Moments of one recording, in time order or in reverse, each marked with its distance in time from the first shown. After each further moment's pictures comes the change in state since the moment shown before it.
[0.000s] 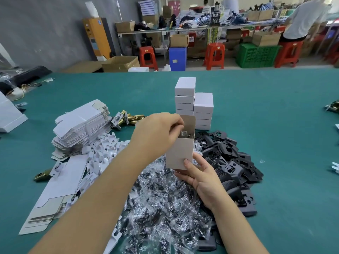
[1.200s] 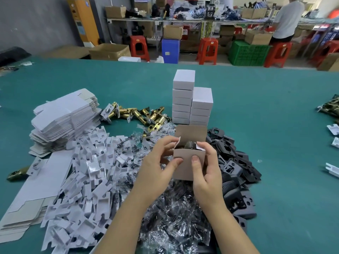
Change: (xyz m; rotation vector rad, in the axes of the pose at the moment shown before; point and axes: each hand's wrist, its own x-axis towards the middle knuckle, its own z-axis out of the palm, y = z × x) left_hand -0.075 -0.025 0.093 -0.851 0.045 -0.252; right_hand -0.010 0.007 0.007 -0.759 0.254 -0.617
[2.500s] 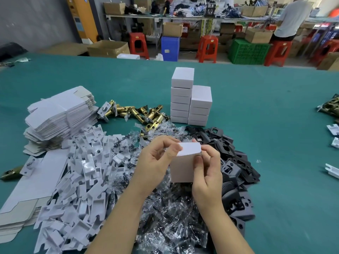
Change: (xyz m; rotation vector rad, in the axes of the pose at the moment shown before) left_hand 0.015 0.017 0.002 -0.311 0.024 -0.077; right_hand 0.000 -0.003 0.002 0.044 0.080 -0.018
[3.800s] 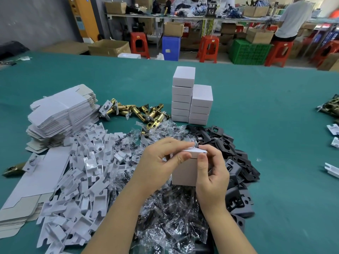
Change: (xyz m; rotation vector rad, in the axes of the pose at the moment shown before) left_hand -0.005 0.008 -0.003 0.310 -0.122 0.204; right_hand -0.001 -0.006 -0.004 -0.076 0.128 -0.118
